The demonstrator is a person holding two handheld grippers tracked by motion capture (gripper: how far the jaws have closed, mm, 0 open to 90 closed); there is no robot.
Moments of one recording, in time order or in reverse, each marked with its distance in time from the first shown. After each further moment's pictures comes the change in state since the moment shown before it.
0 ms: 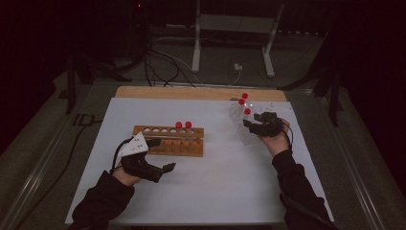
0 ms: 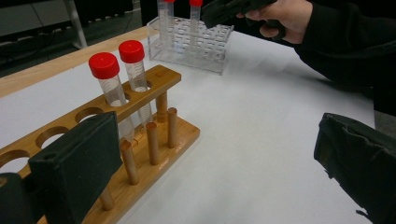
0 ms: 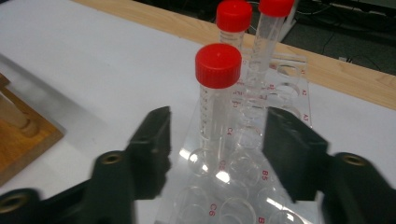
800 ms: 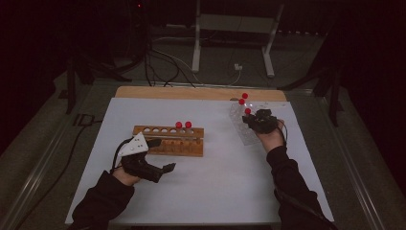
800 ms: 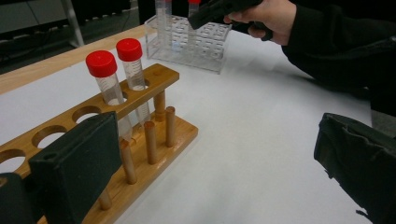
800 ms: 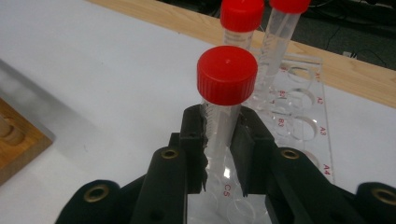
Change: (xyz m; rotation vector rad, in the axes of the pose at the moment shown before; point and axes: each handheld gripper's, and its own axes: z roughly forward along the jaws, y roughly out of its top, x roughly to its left) left arm 0.001 0.000 0.000 0.003 -0.014 -0.006; right arm 0.000 0.006 0.020 0.028 0.003 0.000
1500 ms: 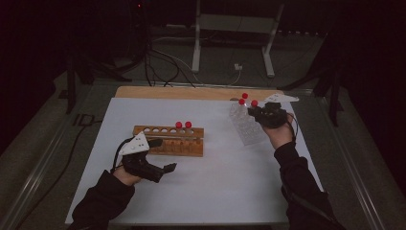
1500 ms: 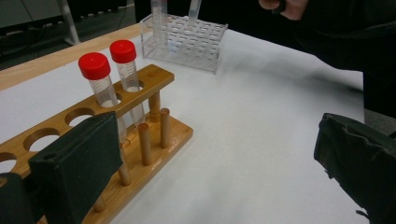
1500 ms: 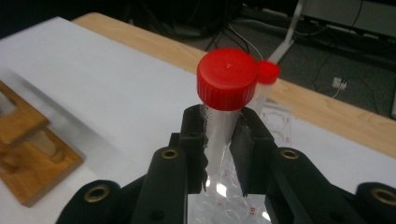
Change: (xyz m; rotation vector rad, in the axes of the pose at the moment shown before) left arm -0.002 0.005 0.001 0.012 -0.010 -0.004; right arm 0.004 0.032 -0.047 -0.075 0.003 -0.030
